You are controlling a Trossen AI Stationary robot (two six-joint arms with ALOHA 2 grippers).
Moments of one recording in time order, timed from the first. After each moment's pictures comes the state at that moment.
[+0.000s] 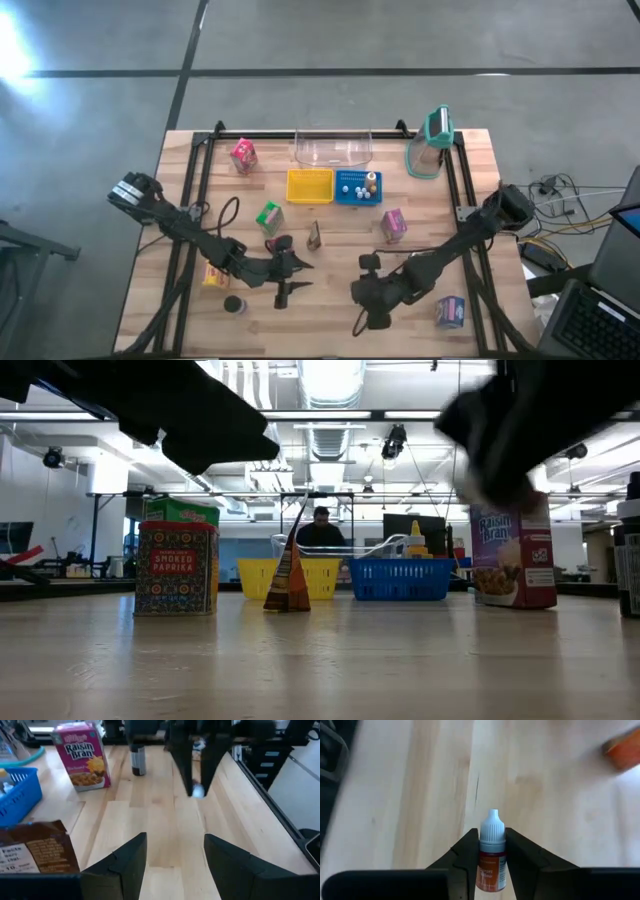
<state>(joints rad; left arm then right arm) -0.53 1.55 0.70 0.48 -0.45 -0.24 0.60 1.79 1.18 -0.43 0.28 0.46</state>
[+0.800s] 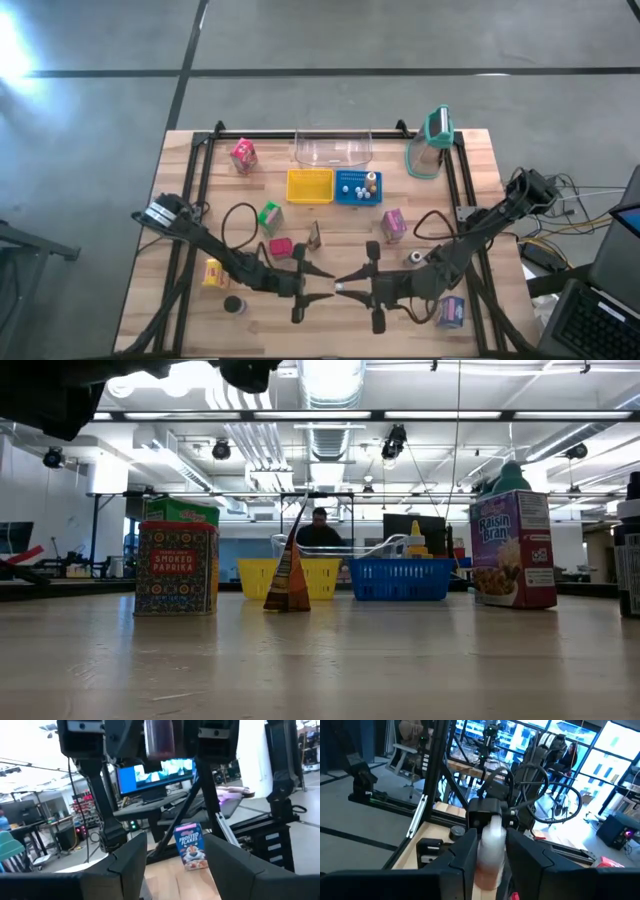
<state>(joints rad) -0.53 1.87 0.80 1.34 -0.43 0.35 0.65 1.56 1.09 0.37 0.61 -0.18</state>
